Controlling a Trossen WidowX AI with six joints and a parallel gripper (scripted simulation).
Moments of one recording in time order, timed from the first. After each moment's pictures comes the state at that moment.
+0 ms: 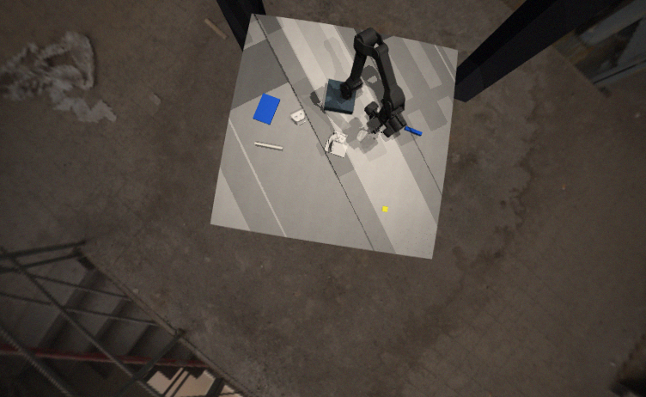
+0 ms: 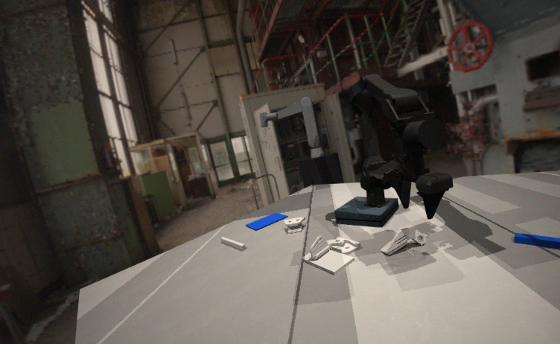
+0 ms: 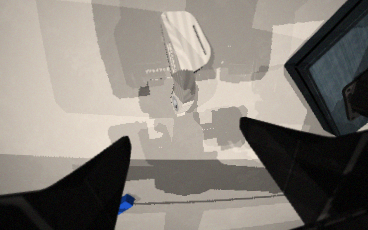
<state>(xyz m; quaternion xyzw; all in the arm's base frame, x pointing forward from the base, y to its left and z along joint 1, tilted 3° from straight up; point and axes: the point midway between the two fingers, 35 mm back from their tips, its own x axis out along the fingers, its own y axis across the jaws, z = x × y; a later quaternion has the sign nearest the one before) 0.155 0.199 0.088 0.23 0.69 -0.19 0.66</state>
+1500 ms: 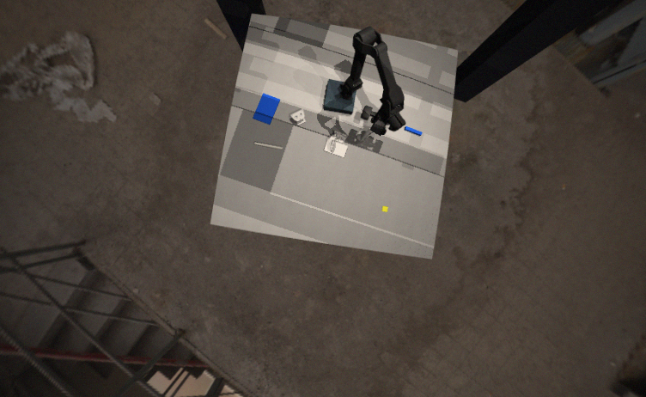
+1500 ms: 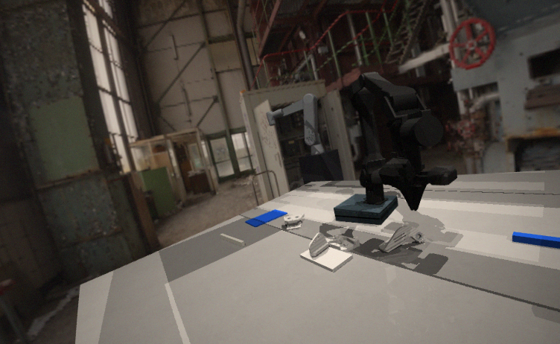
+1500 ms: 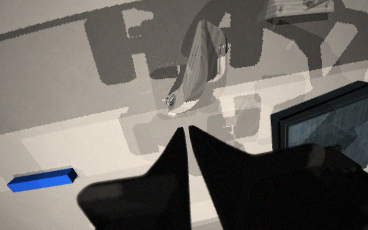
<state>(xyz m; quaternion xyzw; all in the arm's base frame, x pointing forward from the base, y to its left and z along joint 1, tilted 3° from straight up) 0.154 0.194 0.089 0.06 0.71 -0.01 0.70</state>
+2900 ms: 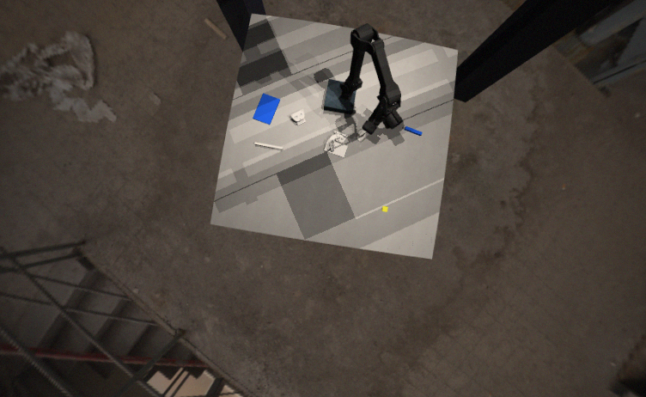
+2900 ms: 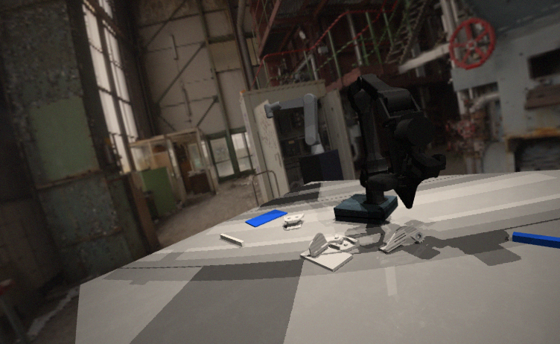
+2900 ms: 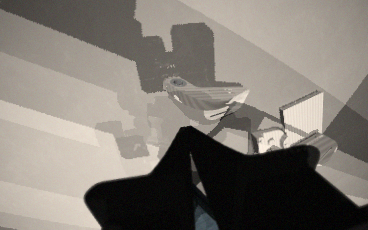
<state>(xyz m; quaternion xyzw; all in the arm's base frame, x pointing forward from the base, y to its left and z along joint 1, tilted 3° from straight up) 0.147 0.179 0.089 -0.38 0.57 0.43 0.59</state>
